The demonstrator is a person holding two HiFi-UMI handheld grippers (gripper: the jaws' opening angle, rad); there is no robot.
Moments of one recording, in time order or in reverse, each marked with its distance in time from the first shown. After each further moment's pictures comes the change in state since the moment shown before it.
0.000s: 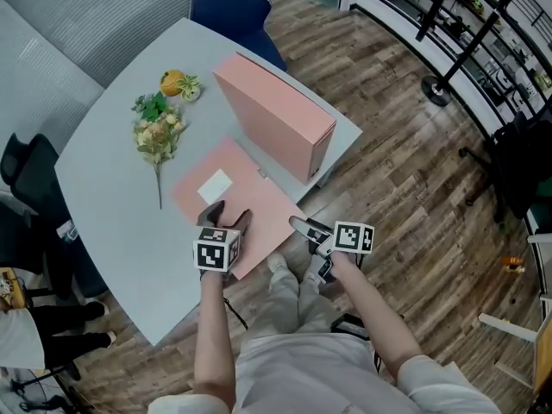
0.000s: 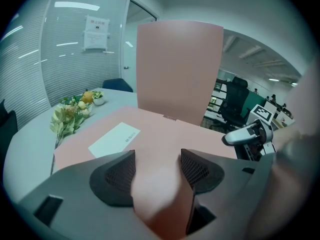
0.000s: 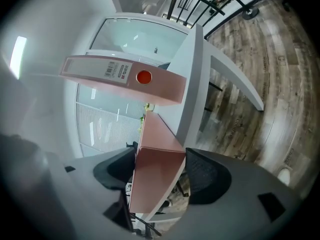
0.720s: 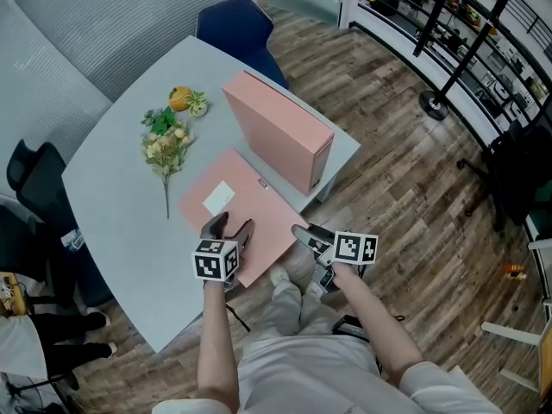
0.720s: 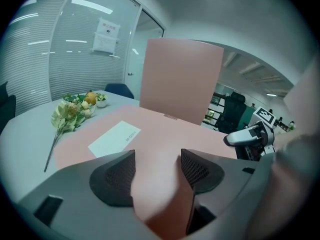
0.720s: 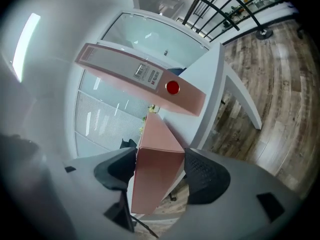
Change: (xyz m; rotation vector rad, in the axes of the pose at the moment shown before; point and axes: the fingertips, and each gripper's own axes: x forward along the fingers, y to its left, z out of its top) left arm -0.018 -0.001 0.008 -0.091 -0.115 -0.055; right arm -0.016 0.038 0.008 -0.149 -0.027 -0.065
